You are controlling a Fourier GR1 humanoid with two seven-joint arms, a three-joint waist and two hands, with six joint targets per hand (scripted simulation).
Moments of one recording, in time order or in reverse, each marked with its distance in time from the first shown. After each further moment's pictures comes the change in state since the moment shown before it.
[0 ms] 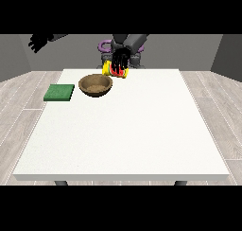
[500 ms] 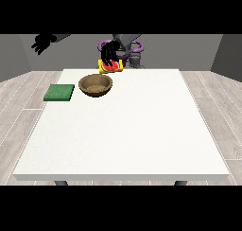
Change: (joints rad) left arm -0.069 -0.009 -0.221 -0.077 -0.174 -0.302 0.198; right arm -0.063 0.053 0.050 0.061 0.049 -0.037 -0.028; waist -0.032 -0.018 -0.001
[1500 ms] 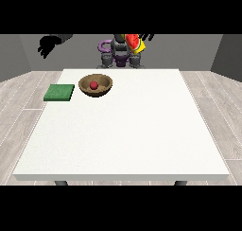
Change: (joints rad) left arm 0.178 0.127 0.488 -0.440 0.539 0.106 -0.234; right arm 0.066 0.008 -0.021 0.001 0.020 -0.087 0.025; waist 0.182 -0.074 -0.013
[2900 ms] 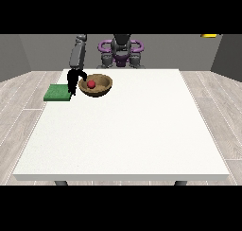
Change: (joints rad) left arm 0.123 0.389 0.640 -0.228 0.924 -0.616 -0.198; right arm -0.101 0.185 0.035 0.355 0.090 -0.119 -0.376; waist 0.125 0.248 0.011
